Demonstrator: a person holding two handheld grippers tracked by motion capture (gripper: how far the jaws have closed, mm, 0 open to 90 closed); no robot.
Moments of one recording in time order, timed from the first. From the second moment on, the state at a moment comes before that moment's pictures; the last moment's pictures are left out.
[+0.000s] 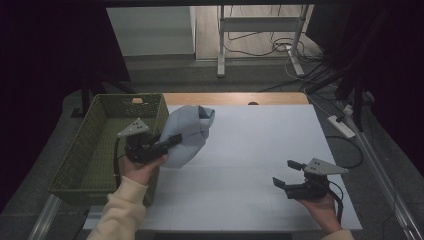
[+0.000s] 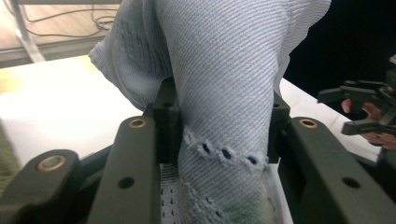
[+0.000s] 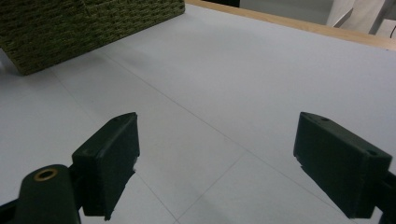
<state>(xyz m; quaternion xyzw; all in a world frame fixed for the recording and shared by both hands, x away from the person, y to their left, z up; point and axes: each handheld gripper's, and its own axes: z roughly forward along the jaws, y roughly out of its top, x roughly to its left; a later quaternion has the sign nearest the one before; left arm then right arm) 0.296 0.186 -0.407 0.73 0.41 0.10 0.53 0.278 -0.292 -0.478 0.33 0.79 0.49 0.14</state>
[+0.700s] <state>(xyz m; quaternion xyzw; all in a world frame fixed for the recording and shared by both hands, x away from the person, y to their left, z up) 0.302 0.131 -0.423 0.77 0.37 0.06 0.51 0.277 -0.291 -0.479 0.33 0.79 0.49 0.14</state>
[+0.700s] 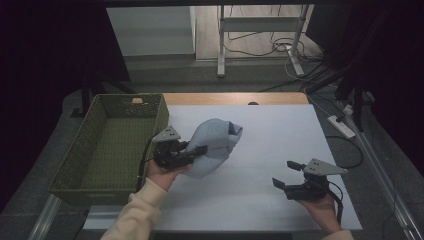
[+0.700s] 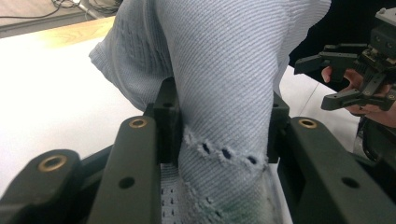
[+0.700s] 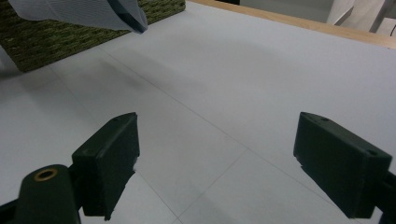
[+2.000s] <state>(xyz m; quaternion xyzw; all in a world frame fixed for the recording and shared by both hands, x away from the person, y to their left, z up) 0.316 0.073 -0.469 0.82 0.35 0.02 0.44 0.277 -0.290 -0.480 0.32 0.80 0.48 0.15</state>
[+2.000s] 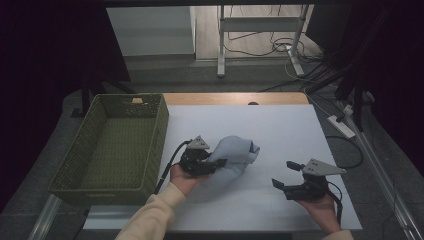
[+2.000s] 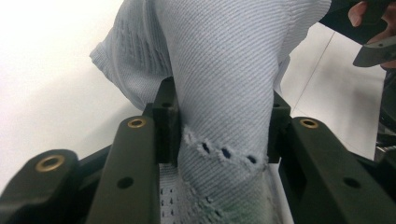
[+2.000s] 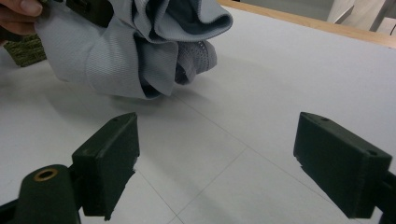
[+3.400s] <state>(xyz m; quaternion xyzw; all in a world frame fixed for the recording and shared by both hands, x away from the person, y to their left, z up) 0.299 0.115 -0.447 0.78 0.37 0.05 0.51 0.278 -0.285 -0.479 0.33 0.80 0.49 0.14</state>
